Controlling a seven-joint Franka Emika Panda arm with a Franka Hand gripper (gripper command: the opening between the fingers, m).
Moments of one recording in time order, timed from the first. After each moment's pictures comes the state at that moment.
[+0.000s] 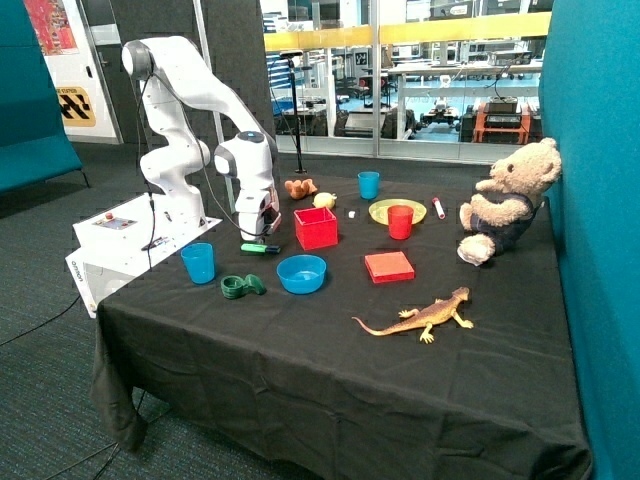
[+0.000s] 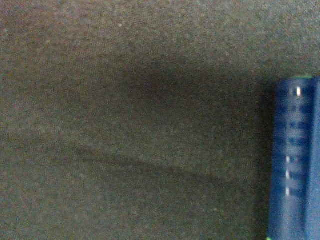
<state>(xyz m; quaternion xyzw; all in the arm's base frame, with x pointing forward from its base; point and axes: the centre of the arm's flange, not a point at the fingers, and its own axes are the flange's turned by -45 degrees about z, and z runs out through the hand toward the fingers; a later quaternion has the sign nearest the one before) 0.437 -0.149 0.300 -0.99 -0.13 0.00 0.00</state>
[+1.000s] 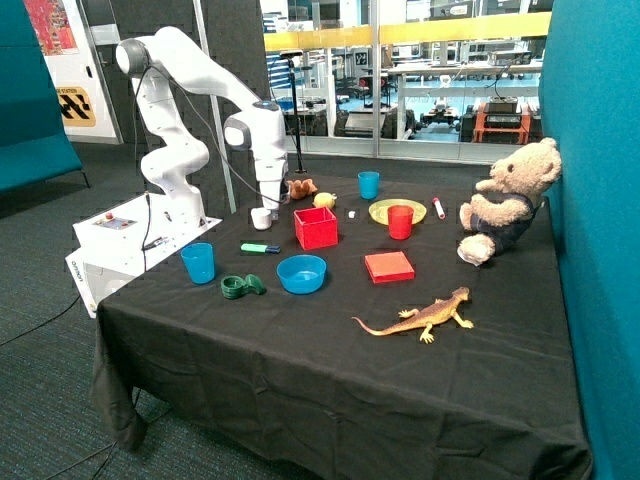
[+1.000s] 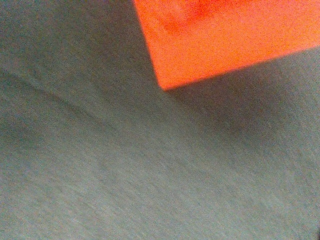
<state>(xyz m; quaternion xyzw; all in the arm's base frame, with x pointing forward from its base) 0.451 -0.085 0.366 -0.97 -0.26 0.00 0.00</state>
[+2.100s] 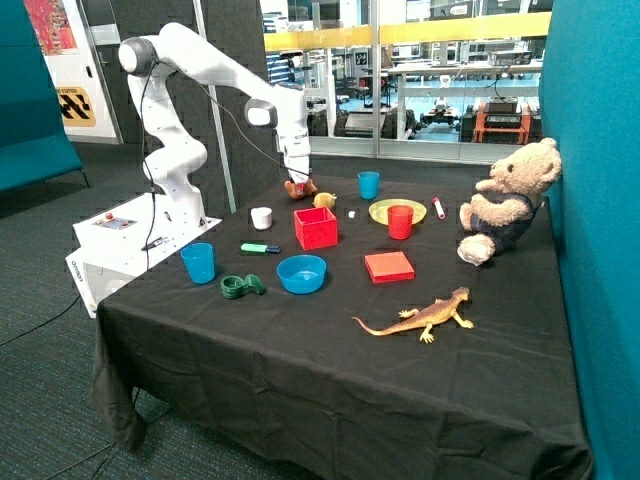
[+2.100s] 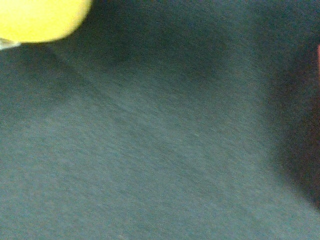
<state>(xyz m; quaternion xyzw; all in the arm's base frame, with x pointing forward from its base) 0.455 0.026 0.397 -0.93 -0.36 0.00 0.00</state>
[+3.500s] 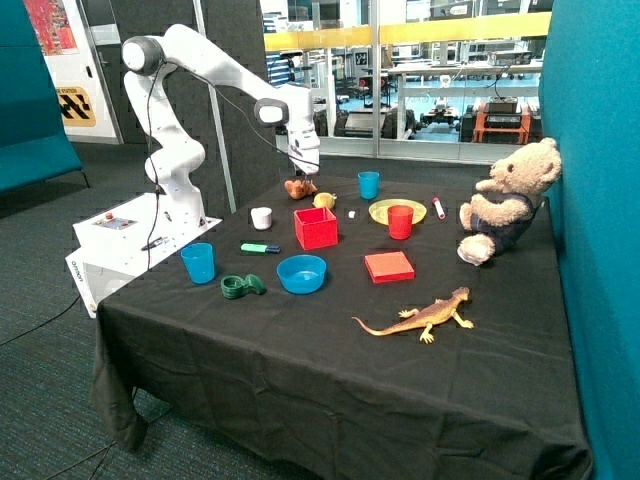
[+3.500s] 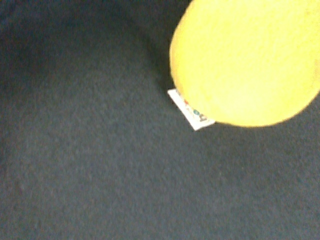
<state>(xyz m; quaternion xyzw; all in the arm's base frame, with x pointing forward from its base) 0.425 0.125 0.383 -0.91 -0.41 0.00 0.00</state>
